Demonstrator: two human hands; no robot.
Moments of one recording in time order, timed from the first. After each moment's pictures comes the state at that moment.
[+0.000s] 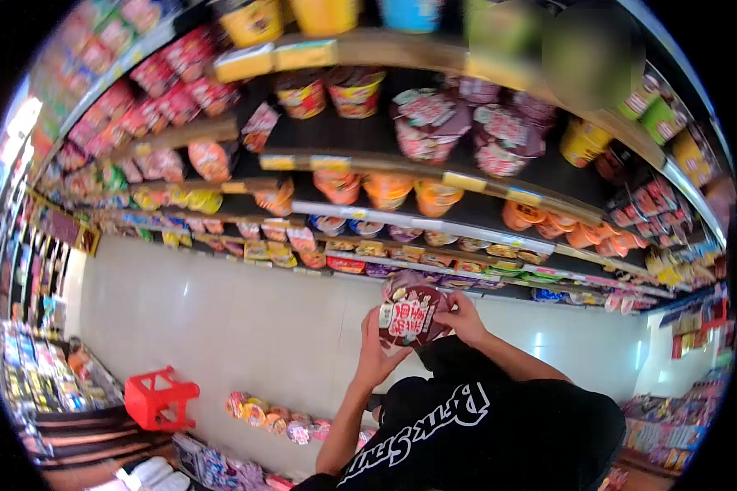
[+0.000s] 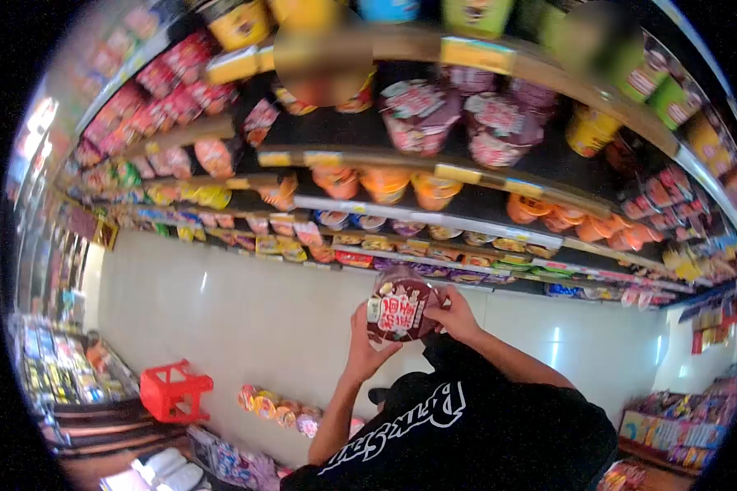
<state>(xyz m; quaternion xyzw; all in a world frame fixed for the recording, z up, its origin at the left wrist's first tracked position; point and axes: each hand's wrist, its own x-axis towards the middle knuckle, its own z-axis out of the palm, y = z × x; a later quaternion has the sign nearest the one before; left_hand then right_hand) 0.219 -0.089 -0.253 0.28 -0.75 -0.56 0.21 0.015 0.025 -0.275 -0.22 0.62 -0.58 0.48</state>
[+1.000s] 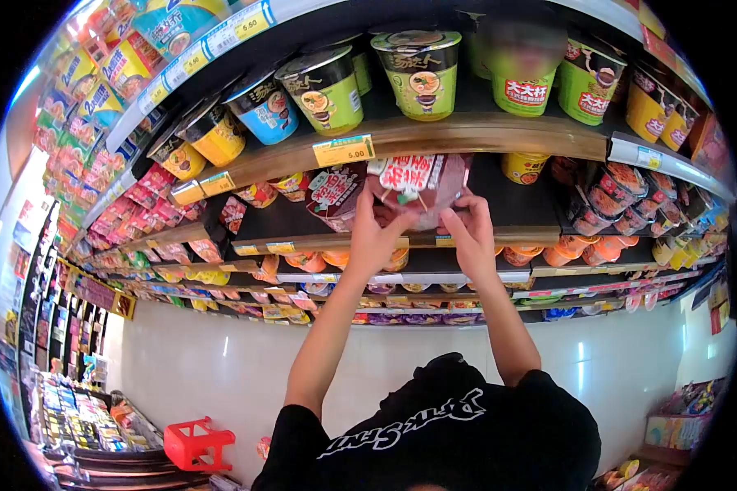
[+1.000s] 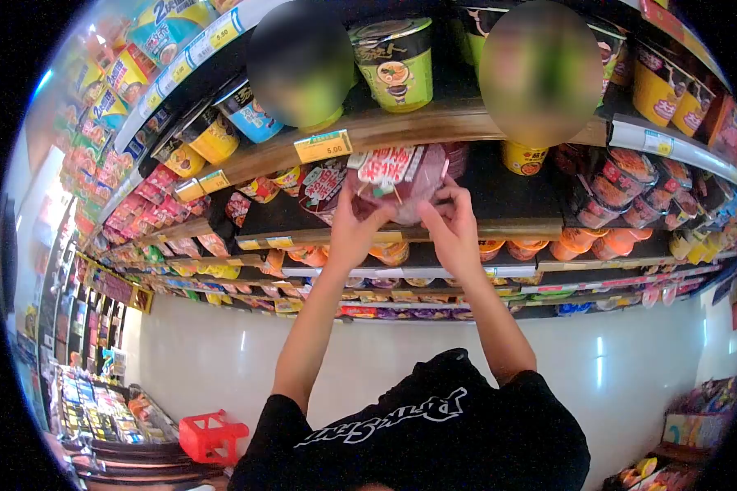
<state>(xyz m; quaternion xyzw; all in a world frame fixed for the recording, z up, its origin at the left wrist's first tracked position) -0.098 -0.138 -0.062 0.05 -0.77 -0.54 0.34 -0.186 0.009 -0.086 -0.34 0.45 -0.82 0.09</state>
